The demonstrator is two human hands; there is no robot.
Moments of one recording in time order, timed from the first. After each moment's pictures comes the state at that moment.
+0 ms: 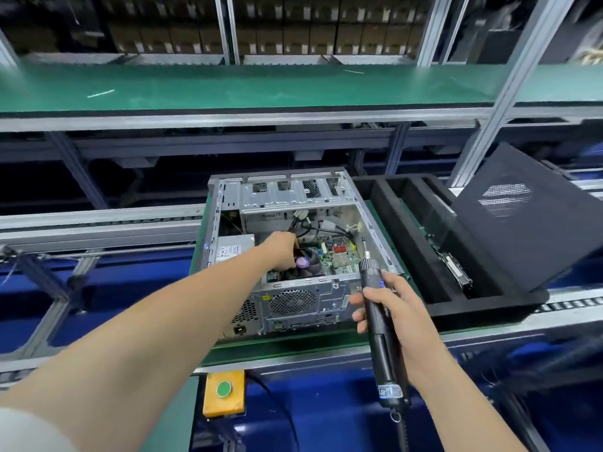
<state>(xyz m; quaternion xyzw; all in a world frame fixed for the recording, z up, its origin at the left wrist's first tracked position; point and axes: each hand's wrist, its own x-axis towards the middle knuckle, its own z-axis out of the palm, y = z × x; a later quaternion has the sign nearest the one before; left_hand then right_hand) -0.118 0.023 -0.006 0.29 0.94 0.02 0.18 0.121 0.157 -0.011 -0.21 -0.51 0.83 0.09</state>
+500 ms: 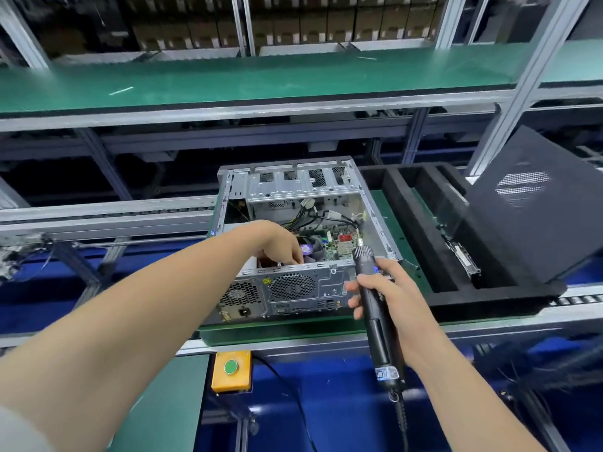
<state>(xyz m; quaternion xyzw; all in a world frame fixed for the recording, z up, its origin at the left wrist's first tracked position) -0.092 0.011 0.041 0.33 0.85 -0.07 0.40 0.125 0.163 -0.005 -0.18 -0.52 0.84 0.05</state>
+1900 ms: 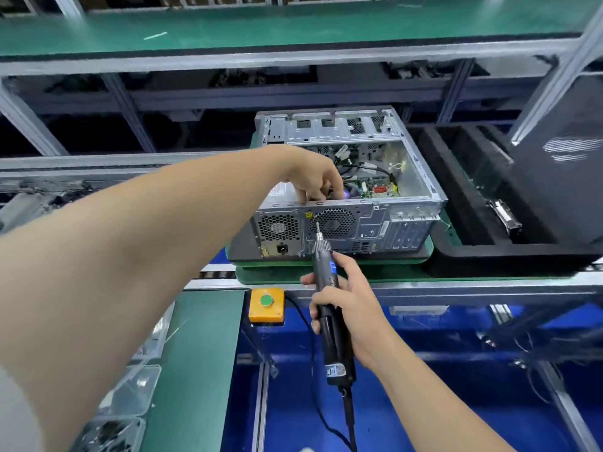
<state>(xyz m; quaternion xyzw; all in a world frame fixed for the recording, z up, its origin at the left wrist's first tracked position) -0.083 -0.032 0.058 0.39 0.85 0.09 0.33 0.170 0.022 -0.062 -0.10 -0.52 0.85 -0.06</state>
